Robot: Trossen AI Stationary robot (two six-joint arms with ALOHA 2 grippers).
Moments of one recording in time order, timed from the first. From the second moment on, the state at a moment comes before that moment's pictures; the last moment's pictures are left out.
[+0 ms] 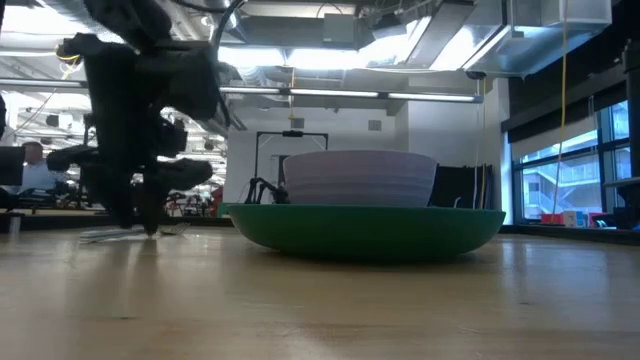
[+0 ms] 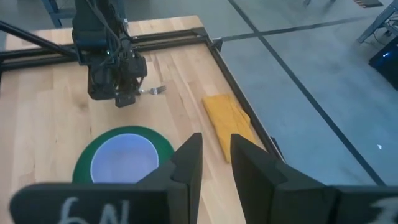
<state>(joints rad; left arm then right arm) -0.13 1.61 0.76 -0.79 -0.45 -1.57 0.21 1.46 2.31 -1.57 0.53 0.28</state>
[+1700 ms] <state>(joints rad) -0.34 1.91 1.12 -0.78 -0.45 -2.10 0.21 1.43 2.20 -1.57 0.53 0.20</state>
